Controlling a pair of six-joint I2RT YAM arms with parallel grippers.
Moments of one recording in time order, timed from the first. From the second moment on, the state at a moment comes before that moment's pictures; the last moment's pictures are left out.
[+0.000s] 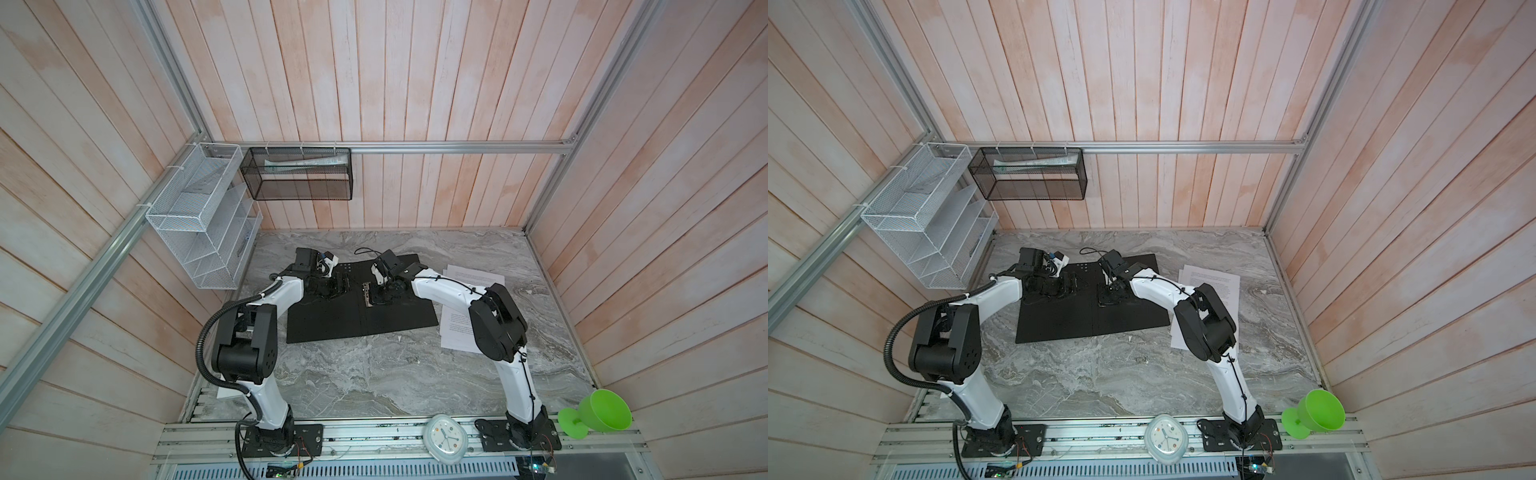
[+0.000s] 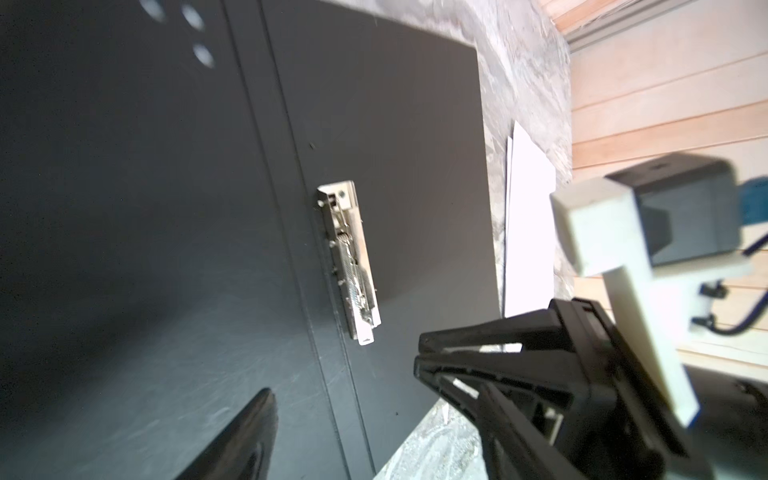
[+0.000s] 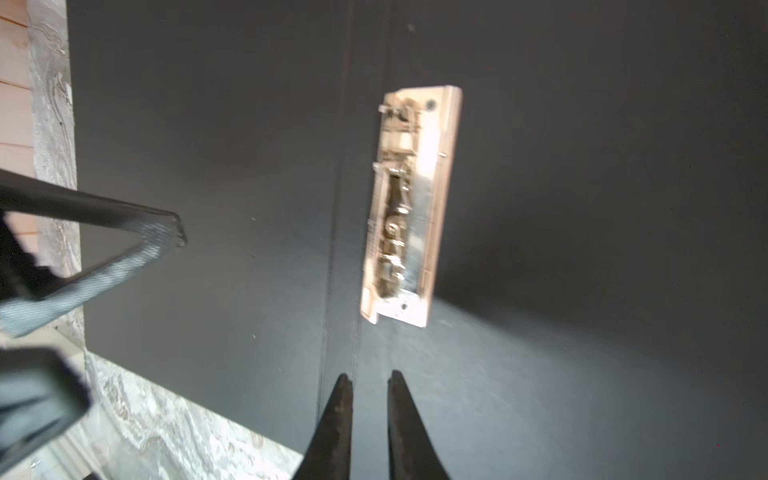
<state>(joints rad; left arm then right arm) -0.11 1.77 1.15 -0.36 0.66 -0.33 0.79 2.19 1.75 -0.59 -0.20 0.60</state>
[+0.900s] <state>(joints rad) -0.08 1.75 1.15 -0.36 0.64 -0.39 0.81 2.35 1.99 -0.78 -0.06 0.57</state>
